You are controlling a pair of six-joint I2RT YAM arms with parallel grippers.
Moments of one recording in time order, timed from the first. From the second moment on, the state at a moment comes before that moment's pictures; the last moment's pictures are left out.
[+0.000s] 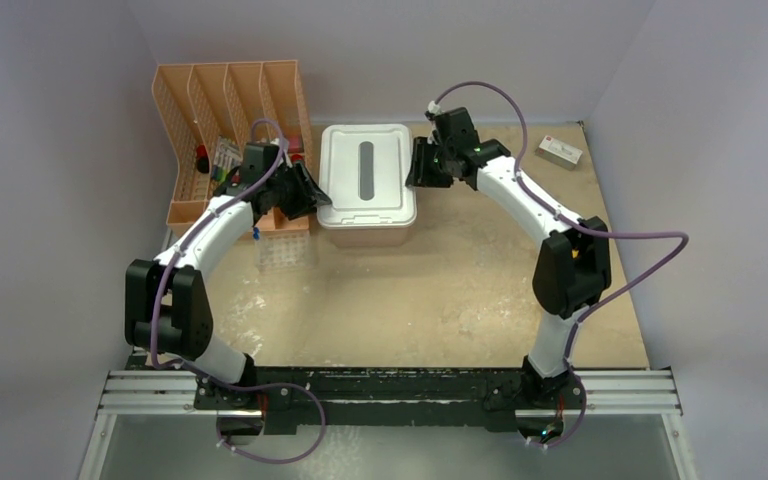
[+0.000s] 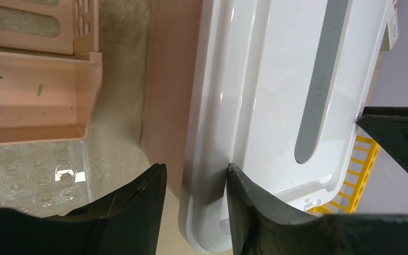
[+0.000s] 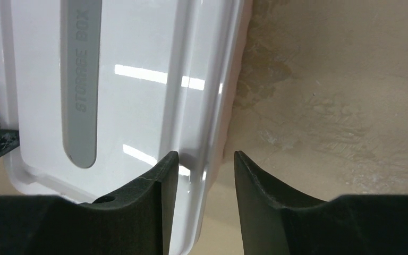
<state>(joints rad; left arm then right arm) -0.18 1.54 1.16 -0.38 0.30 -0.67 0.44 1.85 1.65 -0.60 -0.12 0.41</state>
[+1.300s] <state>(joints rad) -0.18 1.06 1.25 -0.60 -0.03 -0.55 0.44 1.09 1.31 -0.69 0.30 0.41</state>
